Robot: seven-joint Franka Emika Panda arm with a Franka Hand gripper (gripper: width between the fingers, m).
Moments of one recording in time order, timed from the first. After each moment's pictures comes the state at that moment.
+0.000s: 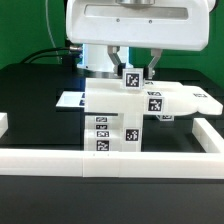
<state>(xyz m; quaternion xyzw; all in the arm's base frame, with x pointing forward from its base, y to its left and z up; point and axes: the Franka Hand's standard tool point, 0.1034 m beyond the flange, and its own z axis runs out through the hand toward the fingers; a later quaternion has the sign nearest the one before) 0.596 0.009 0.123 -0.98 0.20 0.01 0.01</state>
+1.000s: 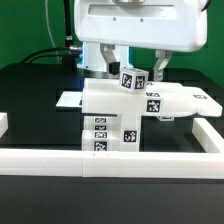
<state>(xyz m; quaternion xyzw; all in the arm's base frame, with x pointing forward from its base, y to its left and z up) 0.604 0.009 0.124 -0.95 0.32 -0.01 0.02</state>
